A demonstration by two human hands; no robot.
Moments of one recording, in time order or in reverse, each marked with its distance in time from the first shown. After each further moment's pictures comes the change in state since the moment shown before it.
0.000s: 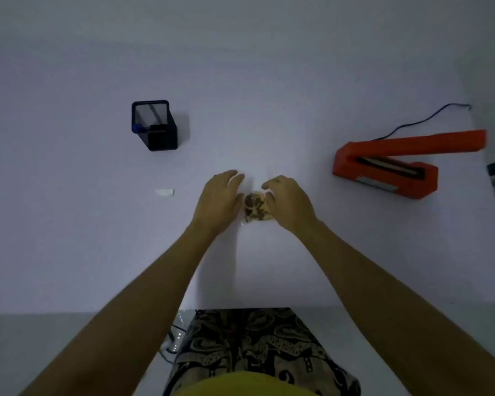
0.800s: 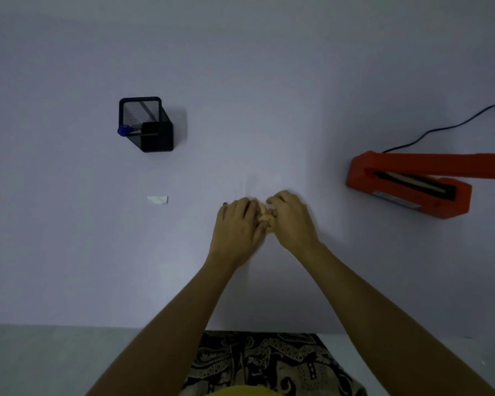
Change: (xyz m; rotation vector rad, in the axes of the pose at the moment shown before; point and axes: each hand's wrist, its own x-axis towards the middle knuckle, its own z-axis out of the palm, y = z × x) left_hand -0.002 0.024 0.054 0.039 -0.078 -0.092; right_hand 0.019 0.029 0.028 -0.003 -0.079 -0.022
